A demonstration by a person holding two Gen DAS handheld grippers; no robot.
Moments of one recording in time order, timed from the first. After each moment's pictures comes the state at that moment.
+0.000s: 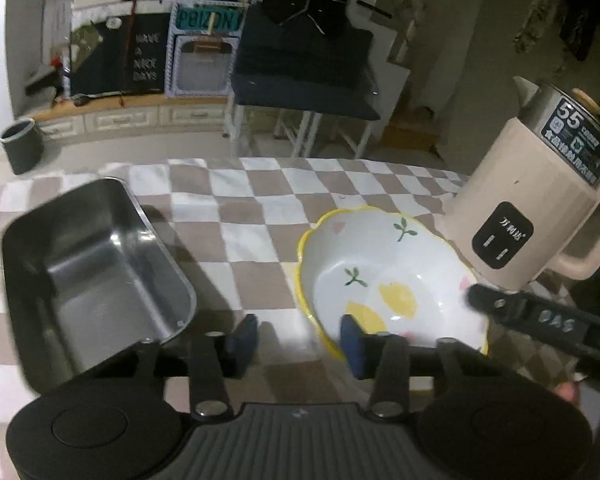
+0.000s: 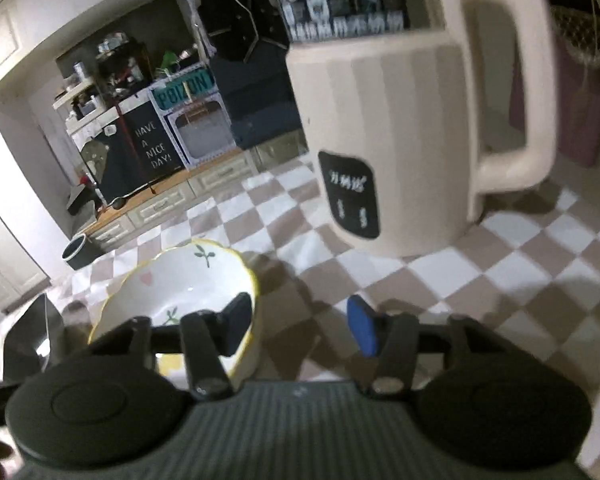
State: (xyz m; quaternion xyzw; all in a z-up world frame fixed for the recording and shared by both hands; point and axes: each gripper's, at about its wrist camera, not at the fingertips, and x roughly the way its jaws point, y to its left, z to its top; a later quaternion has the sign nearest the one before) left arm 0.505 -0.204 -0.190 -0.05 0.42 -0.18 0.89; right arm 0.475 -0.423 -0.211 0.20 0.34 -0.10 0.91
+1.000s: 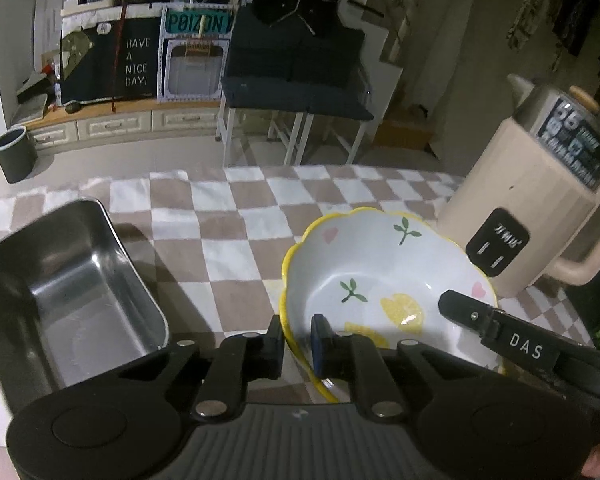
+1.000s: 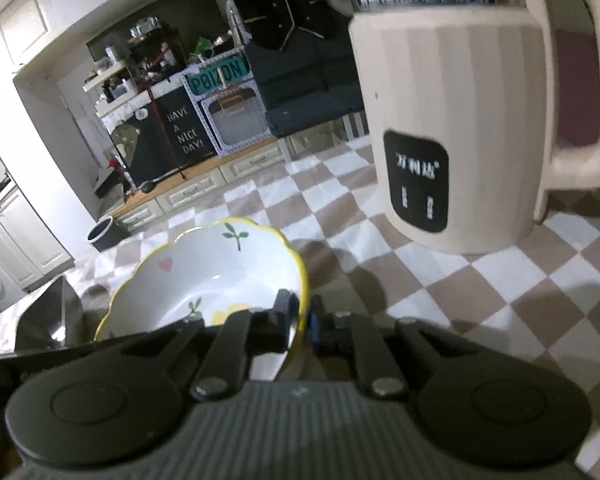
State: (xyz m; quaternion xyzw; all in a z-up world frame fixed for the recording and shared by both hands) left arm 0.511 -0.216 -0.181 -0.04 0.41 -0.18 0.89; right arm 0.476 -0.414 -0.203 0.18 0.34 -0.05 0.92
